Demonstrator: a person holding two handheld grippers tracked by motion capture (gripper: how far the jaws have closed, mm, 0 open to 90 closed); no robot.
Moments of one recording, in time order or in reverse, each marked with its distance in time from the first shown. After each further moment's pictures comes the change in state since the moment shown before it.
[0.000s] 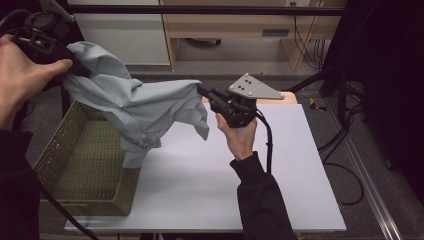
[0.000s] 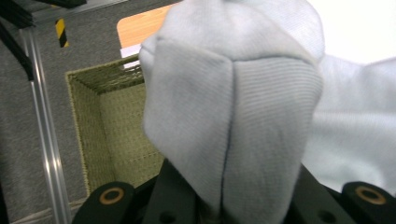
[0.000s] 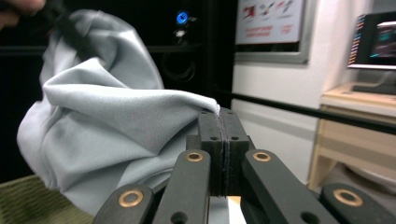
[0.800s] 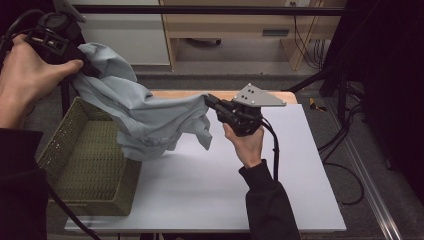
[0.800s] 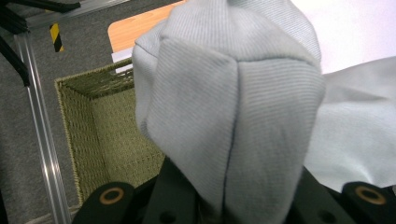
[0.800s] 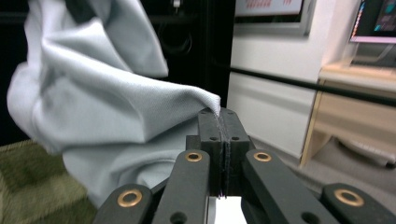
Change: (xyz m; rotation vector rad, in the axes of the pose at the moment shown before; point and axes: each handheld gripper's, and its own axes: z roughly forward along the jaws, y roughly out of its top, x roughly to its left) left arm -0.015 0.006 0.004 0.003 -0.005 0.027; right arm -0.007 -0.023 -0.012 0.117 -0.002 -0.010
